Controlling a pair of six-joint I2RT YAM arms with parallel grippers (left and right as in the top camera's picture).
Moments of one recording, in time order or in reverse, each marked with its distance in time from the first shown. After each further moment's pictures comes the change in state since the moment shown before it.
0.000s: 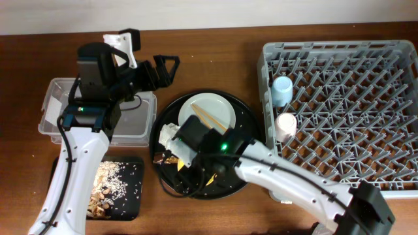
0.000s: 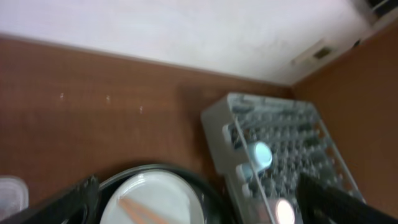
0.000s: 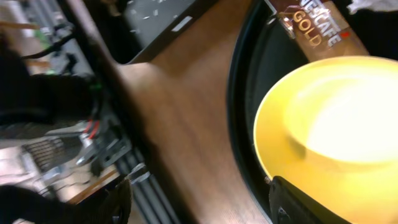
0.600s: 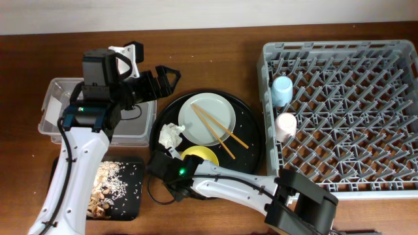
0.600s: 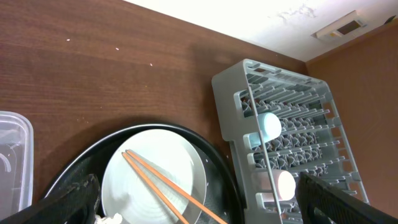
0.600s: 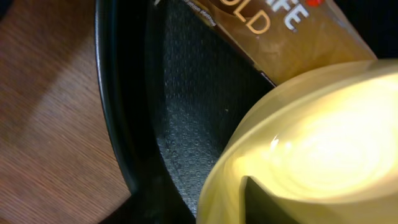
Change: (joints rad) left arm 0.000 0.000 0.000 -0.174 0.000 -0.004; right arm 0.185 0.290 -0.001 0.150 0.465 0.292
